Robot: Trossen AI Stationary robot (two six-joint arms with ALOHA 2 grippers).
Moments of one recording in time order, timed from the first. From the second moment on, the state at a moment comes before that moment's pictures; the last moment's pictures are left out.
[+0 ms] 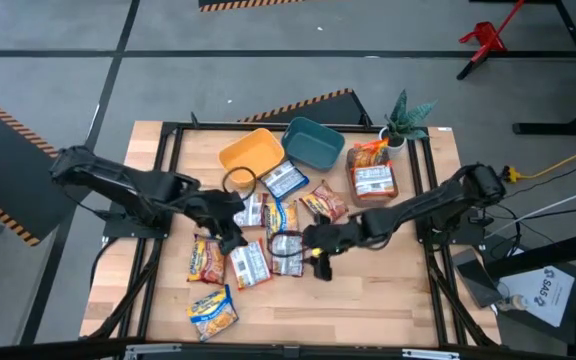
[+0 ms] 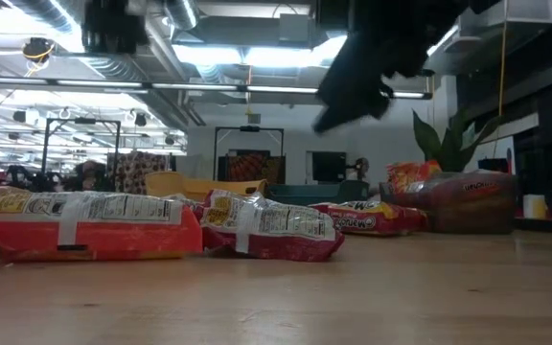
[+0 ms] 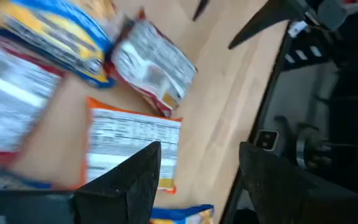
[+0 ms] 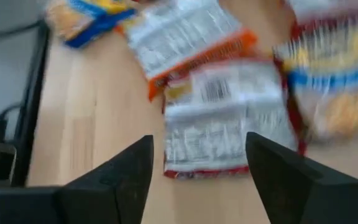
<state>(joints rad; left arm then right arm) -0.23 1.19 1.01 -0.63 0.10 -0.92 0.30 1.68 1.06 -0.17 0.07 0.45</state>
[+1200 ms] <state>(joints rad) -0.10 1.33 0.46 -0.02 0.39 -0.88 0.52 2.16 1.40 0.05 0.53 1.56</state>
